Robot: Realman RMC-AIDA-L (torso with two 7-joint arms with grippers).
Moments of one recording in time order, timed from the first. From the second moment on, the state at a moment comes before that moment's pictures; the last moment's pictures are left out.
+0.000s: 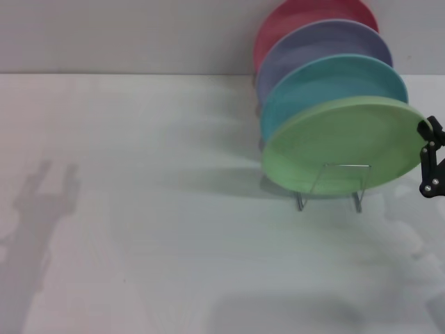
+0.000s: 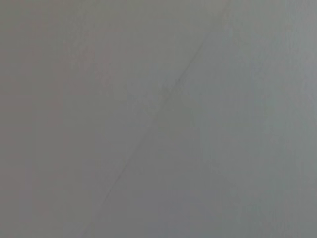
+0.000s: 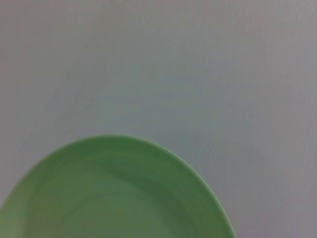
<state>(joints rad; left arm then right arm) -0.25 -2.05 2.62 0.32 -1.11 1.73 -0.58 0.33 2.08 0.09 -0.02 -1.84 -1.64 -0.14</state>
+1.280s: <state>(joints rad) -0.25 -2.04 2.62 0.31 -1.11 1.78 -0.59 0.31 2.08 0.10 0.01 -1.85 -1.58 -0.15</state>
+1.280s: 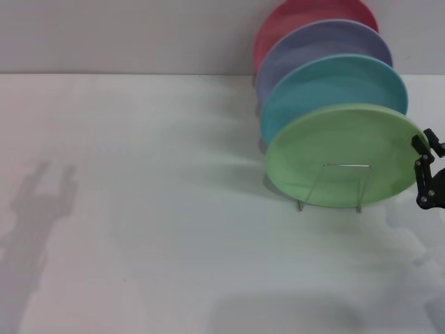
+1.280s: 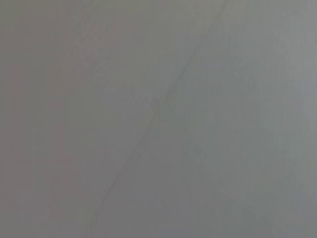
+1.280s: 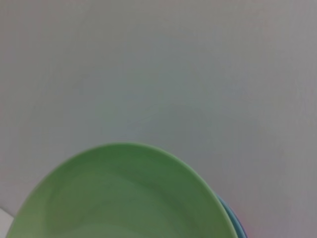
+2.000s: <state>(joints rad) -0.26 -2.04 2.62 0.30 -1.10 1.79 -0.59 0.31 2.08 0.11 0.02 -1.84 -1.61 -0.15</state>
